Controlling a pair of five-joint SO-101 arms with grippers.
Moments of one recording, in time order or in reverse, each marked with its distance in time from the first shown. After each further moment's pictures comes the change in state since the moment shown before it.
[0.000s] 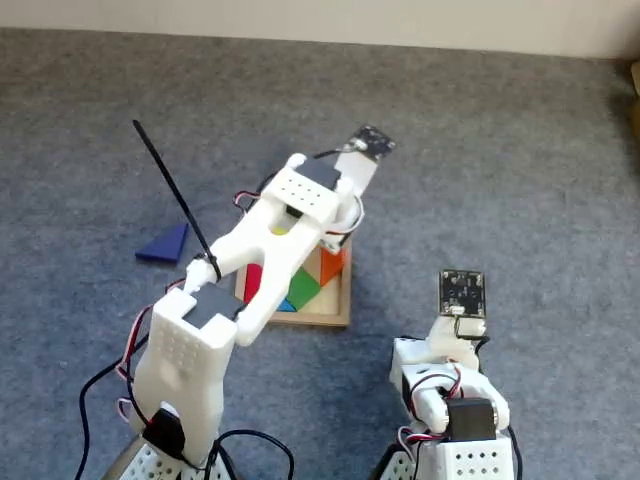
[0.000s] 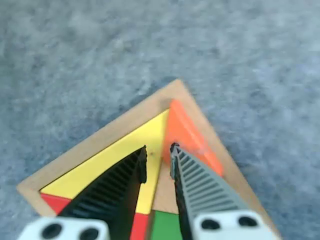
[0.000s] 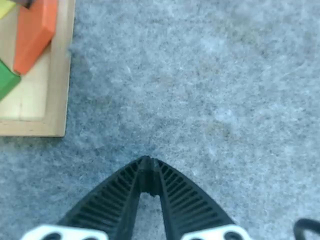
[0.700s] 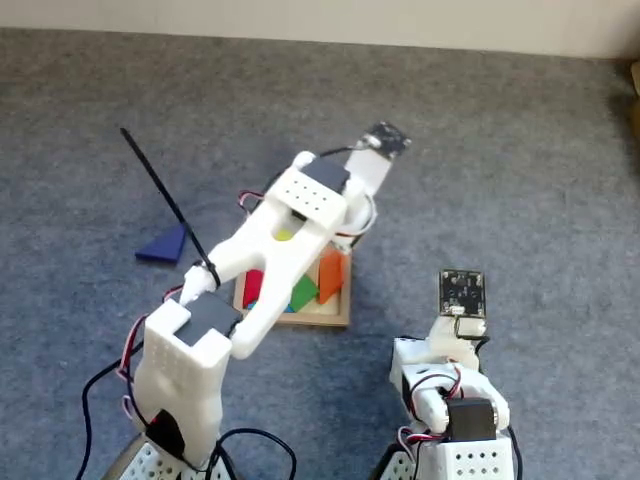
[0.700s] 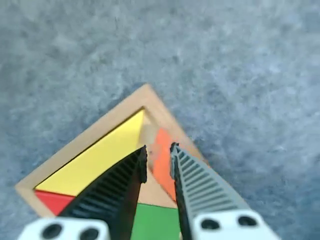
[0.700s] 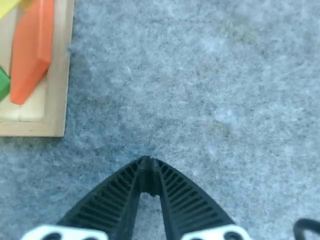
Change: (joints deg) left arm 2.2 -7.9 1.0 1.8 0.0; right arm 0.0 0.0 0.0 0.0 0.0
